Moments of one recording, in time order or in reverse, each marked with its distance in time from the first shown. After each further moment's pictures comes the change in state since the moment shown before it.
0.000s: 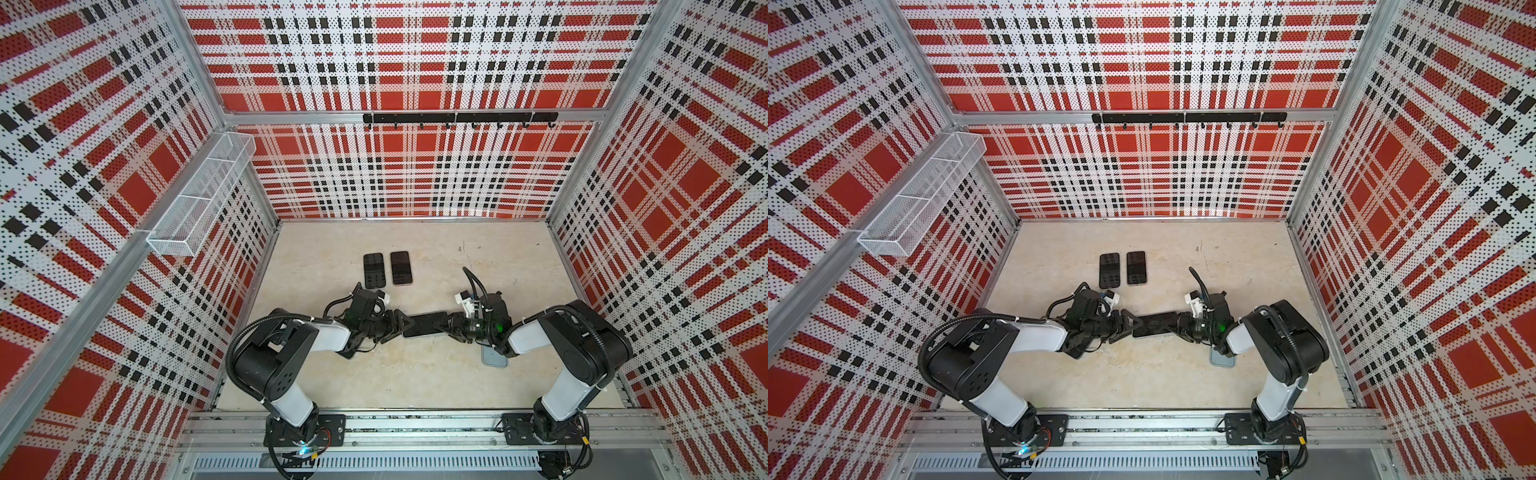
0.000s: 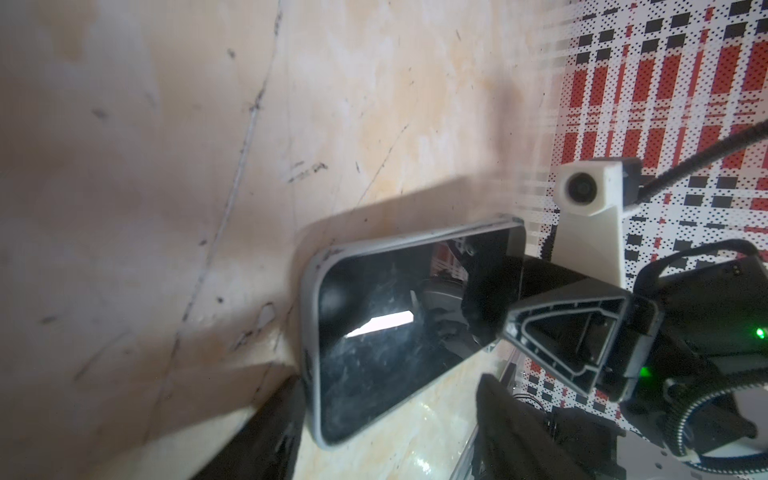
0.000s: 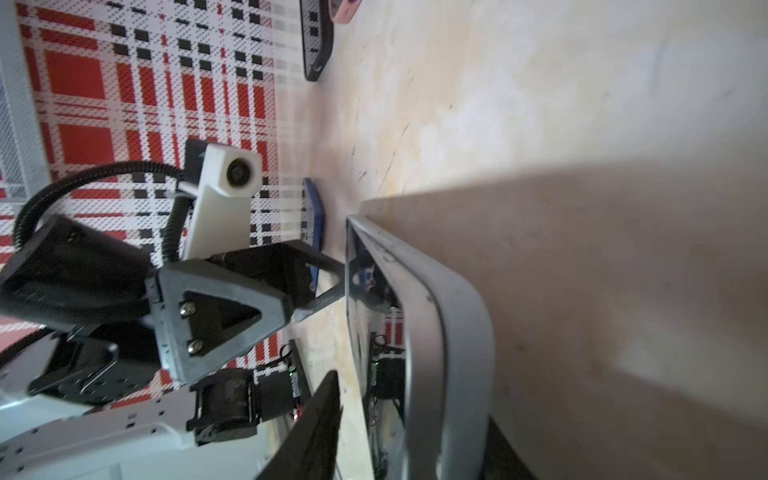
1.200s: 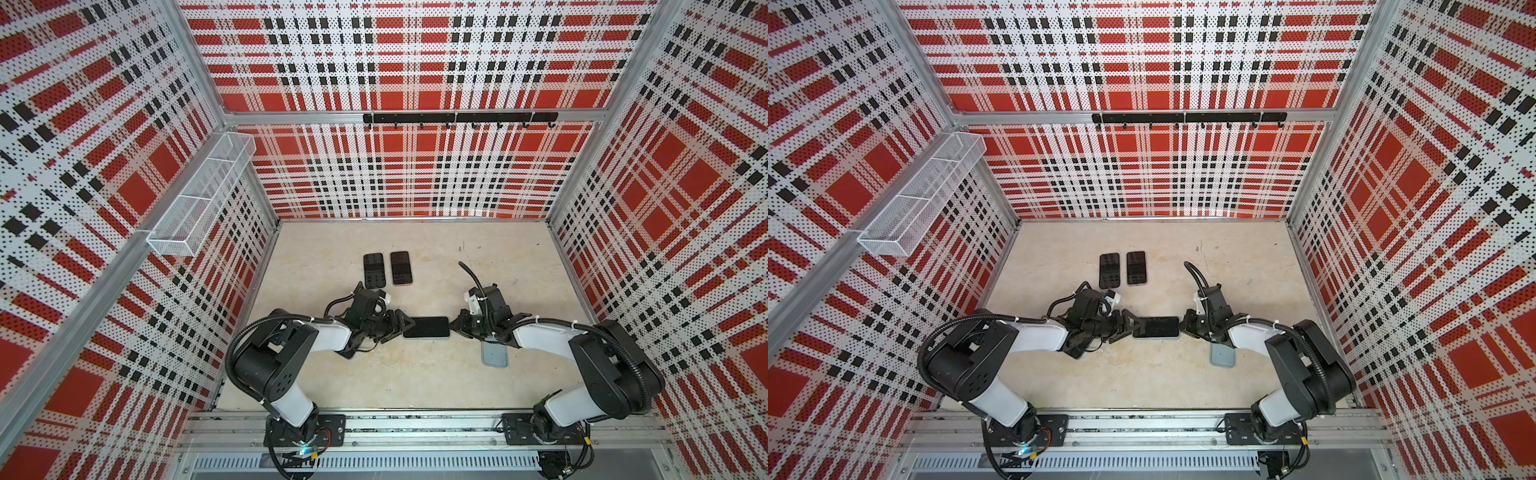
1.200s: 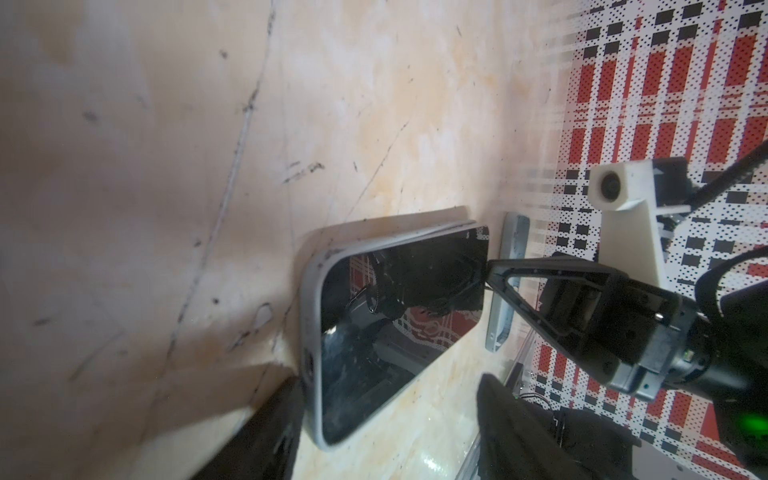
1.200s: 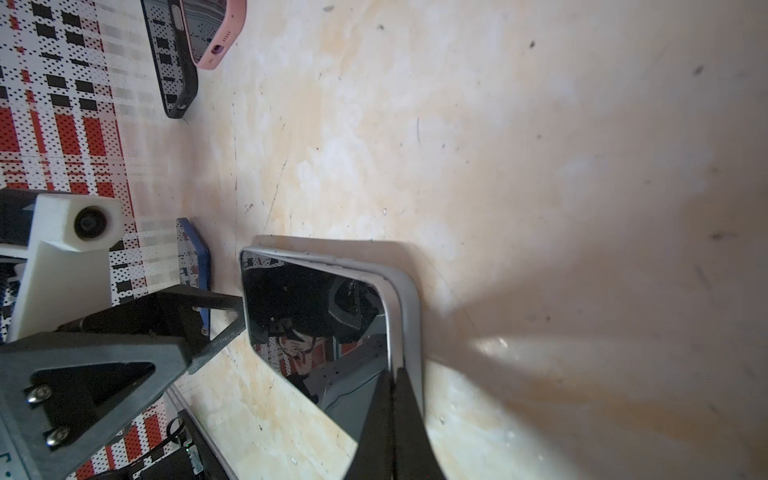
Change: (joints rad) left arm -0.010 -0.004 0.012 -0.024 -0.016 0.003; right arm 0.046 -0.226 0.164 -0.729 0.381 -0.191
